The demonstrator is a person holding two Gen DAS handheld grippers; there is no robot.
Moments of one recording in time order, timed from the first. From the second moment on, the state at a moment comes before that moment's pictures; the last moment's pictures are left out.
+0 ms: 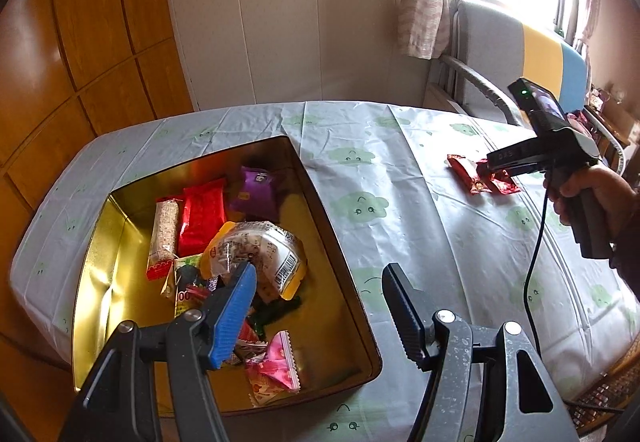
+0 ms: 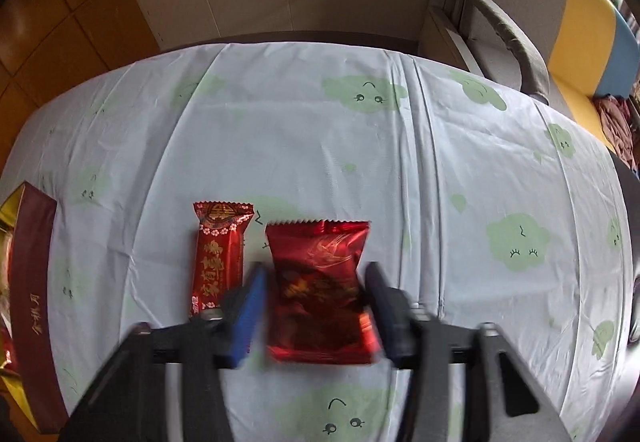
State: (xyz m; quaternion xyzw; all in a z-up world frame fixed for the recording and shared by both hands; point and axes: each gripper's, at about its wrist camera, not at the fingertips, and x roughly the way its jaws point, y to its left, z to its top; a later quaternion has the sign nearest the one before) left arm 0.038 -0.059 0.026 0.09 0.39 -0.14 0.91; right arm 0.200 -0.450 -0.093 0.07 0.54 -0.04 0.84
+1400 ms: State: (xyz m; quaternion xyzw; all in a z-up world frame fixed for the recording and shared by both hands) left arm 0.187 -0.300 -0.040 0.09 0.52 -0.24 0.82; right arm 0.122 -0.499 -0.101 0.02 0.58 0.01 0.81
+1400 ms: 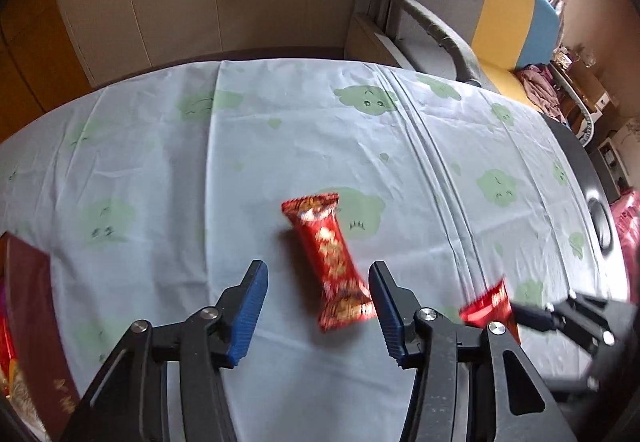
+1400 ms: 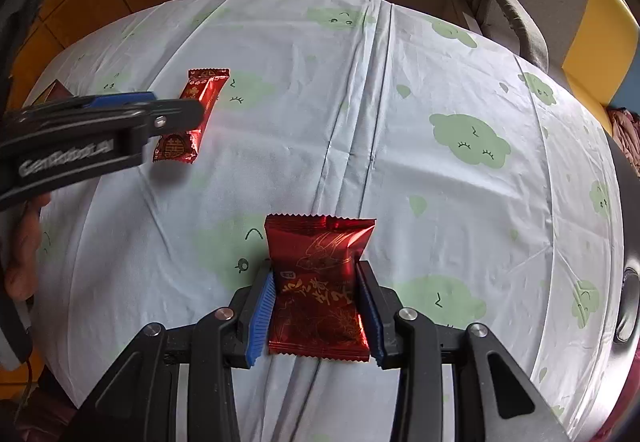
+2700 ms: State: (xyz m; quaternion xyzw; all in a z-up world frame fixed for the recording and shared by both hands) left arm 0.043 -0.212 -0.060 0.14 0.43 -0.24 0.86; right arm 0.113 -0.478 -0.110 -0.03 0.56 0.02 0.82
